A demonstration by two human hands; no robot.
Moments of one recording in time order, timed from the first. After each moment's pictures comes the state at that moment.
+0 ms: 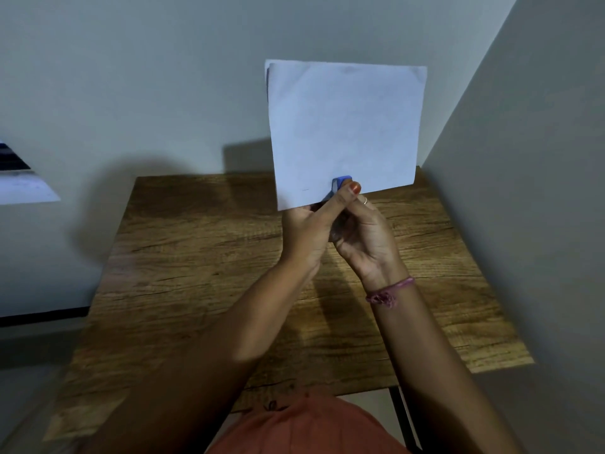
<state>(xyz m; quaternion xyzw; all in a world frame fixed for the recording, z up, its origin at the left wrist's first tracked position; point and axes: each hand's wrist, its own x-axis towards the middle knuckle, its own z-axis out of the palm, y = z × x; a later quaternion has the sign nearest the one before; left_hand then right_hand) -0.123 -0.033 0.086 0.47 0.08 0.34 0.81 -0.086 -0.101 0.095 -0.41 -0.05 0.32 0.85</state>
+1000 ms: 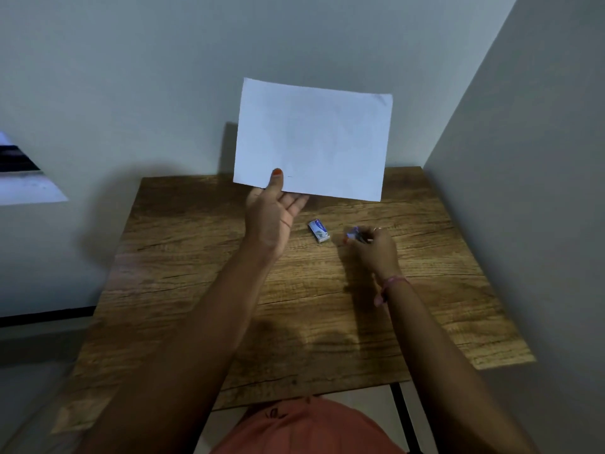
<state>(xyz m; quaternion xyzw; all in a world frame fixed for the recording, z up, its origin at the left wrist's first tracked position) -0.126 0.027 0.077 0.34 0.17 0.27 0.88 -0.024 -0.134 -0.010 -0.86 -0.07 0.15 0.48</state>
